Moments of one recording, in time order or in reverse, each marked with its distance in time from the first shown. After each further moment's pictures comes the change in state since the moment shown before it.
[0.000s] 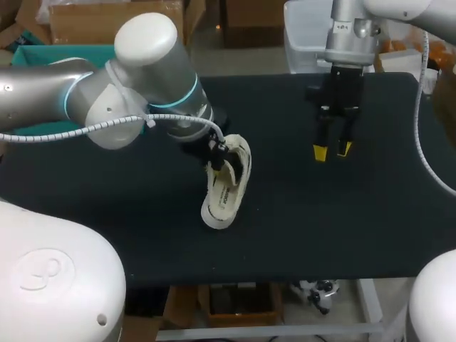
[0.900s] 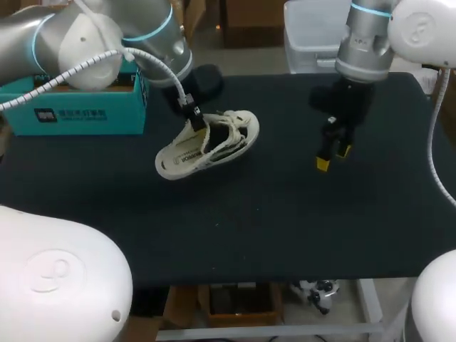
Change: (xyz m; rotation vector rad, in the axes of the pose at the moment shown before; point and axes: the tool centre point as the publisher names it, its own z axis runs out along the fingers) left arm -0.041 -0.049 -0.093 -0.019 0.013 0.704; right arm 0.011 -0.007 0.007 -0.207 -0.164 -0.111
